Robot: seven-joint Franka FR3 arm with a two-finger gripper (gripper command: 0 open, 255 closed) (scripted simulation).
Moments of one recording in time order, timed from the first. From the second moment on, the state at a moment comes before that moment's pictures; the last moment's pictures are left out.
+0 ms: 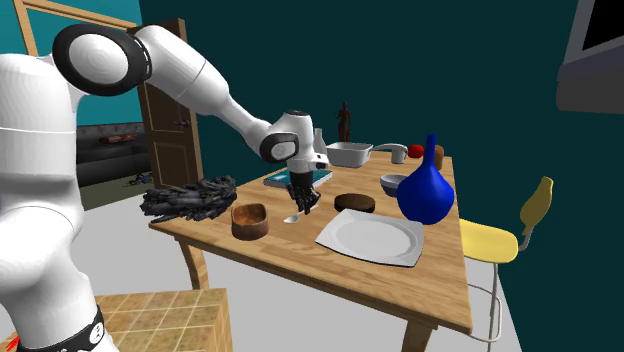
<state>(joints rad) 0.40 0.20 0.21 -2.06 0.19 2.44 -0.35</state>
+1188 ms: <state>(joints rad) 0.39 0.09 0.20 -1.94 0.19 2.22 -0.32</state>
